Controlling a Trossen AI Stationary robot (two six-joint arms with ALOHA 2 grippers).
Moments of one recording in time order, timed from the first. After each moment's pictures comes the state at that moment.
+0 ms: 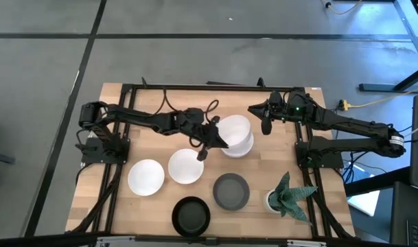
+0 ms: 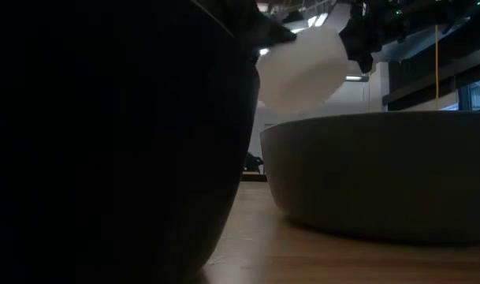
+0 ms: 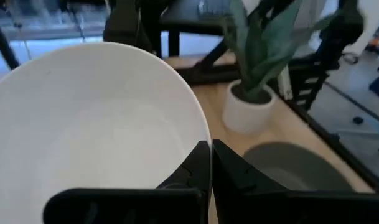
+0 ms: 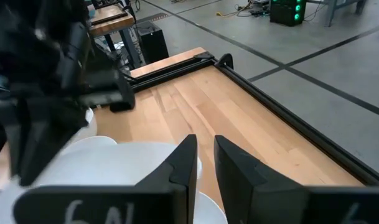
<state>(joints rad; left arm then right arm) 0.09 1.66 1.10 0.22 0.34 0.08 -0.35 0.85 0.66 -0.07 -0.06 0.20</state>
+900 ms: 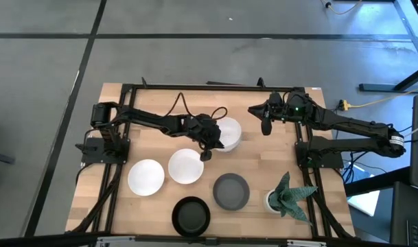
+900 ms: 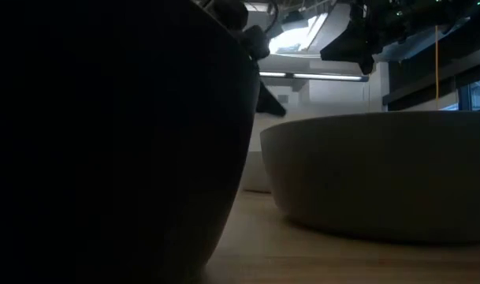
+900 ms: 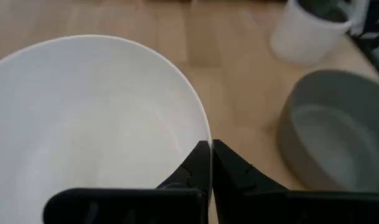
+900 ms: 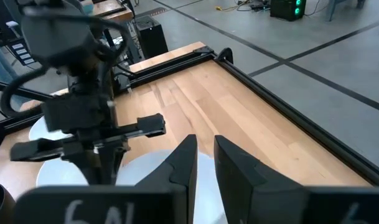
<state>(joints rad) 0.11 1.79 1.10 0.06 0.23 0.03 -0.35 0.86 0.66 -0.09 -0.06 0.20</state>
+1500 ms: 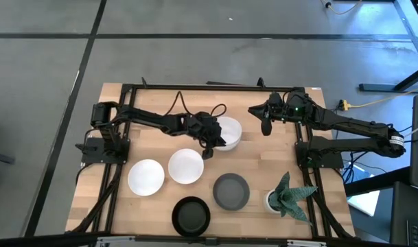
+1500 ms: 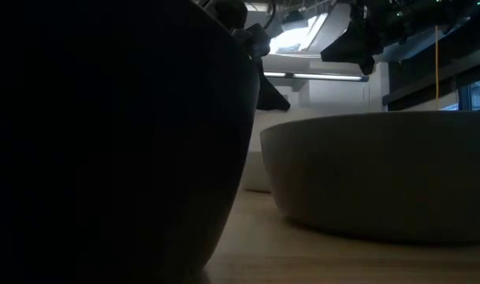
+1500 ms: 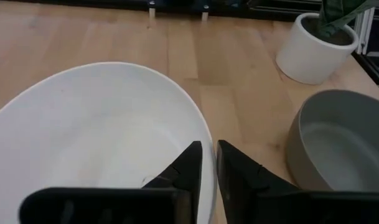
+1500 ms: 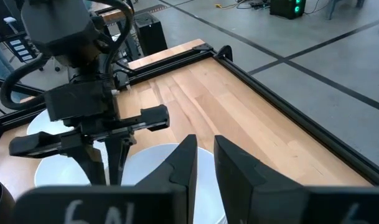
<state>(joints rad) 0.12 1.79 1.10 0.12 0.22 0.01 -0.35 0.86 0.66 -0.10 -0.06 0.20</state>
